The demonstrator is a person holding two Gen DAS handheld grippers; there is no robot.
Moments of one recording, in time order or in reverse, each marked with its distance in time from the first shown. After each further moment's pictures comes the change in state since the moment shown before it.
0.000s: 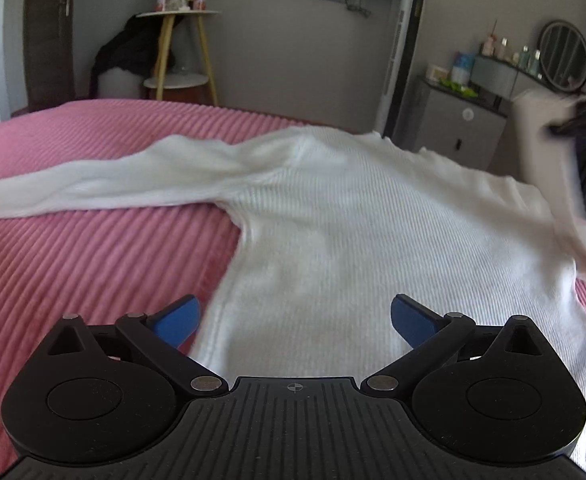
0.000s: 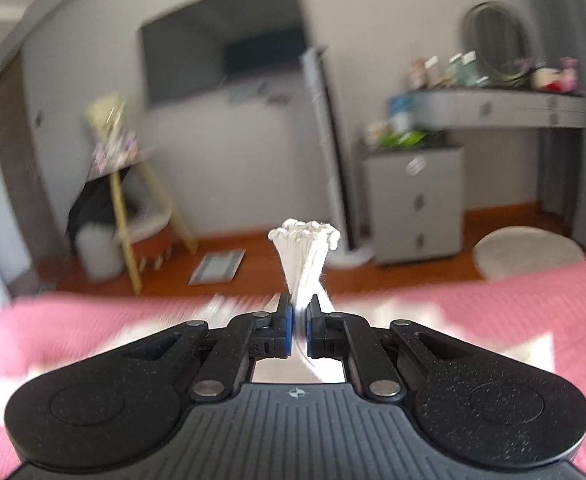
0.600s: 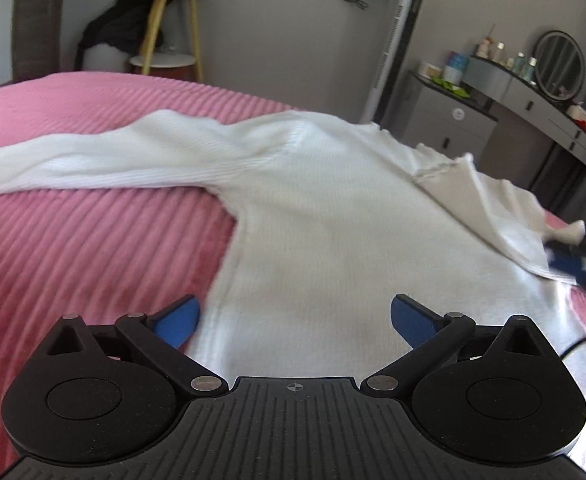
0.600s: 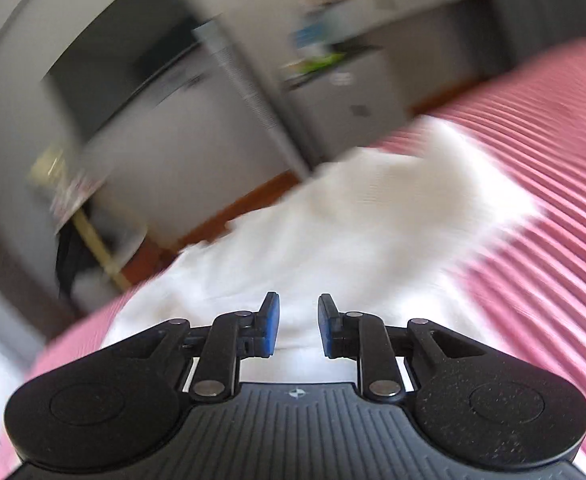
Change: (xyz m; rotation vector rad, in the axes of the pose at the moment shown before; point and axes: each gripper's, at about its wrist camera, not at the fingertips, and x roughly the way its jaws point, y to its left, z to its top) left arm 0.026 0.013 0.004 -0.036 0.050 -0.095; right arm -0.040 -0.021 -0.105 0.535 0.068 -0.068
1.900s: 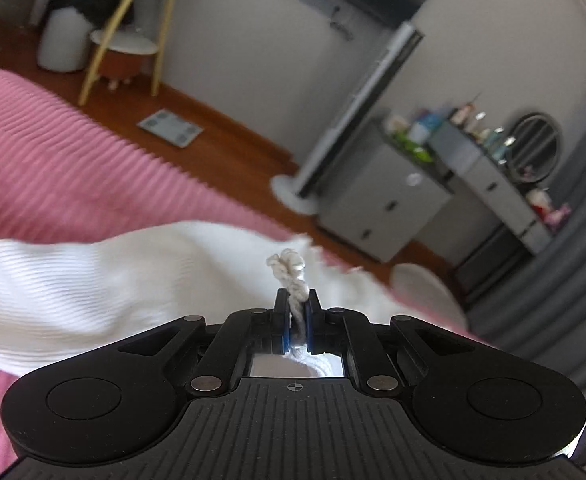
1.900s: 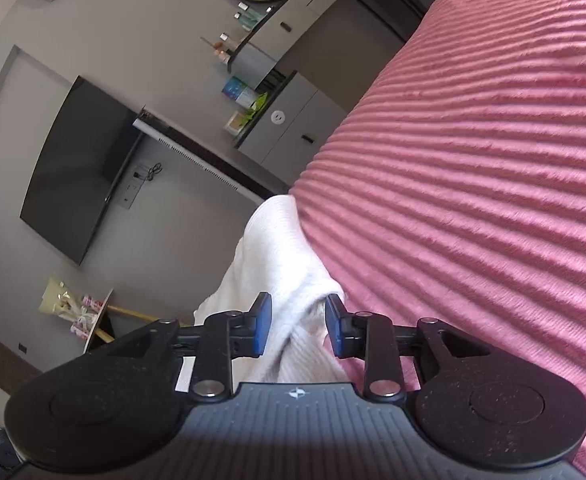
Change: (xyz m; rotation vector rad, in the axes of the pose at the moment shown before) left arm 0.089 -0.012 0.143 -0.222 -0.010 -0.198; right arm 0.014 -0.094 0.026 0.326 -0.096 0.094
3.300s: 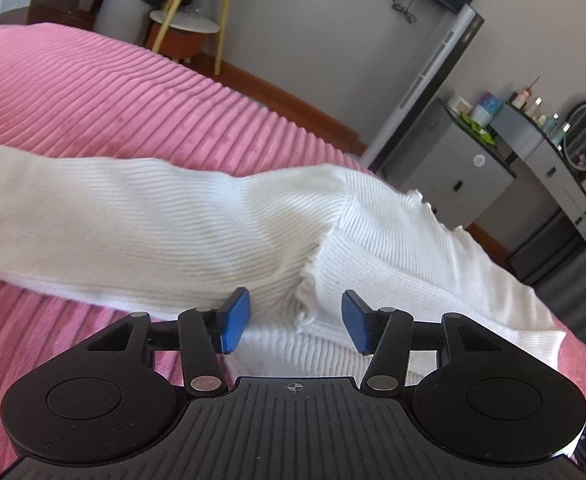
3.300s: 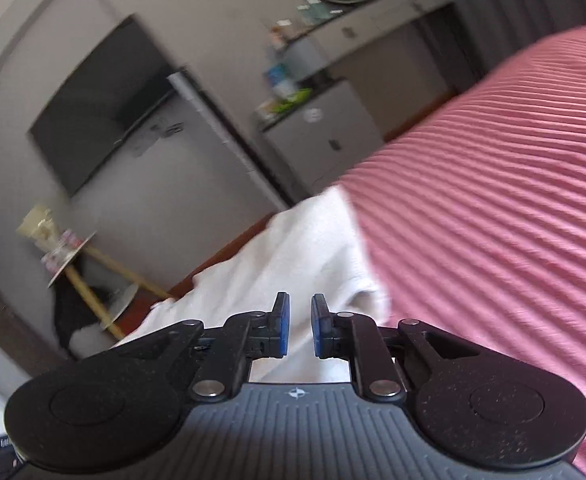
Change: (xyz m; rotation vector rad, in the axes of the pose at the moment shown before) left arm -0.022 0.078 -0.036 -0.030 0.033 0.133; right arm 0.011 0.059 -0.024 -0.321 -0.007 -0.029
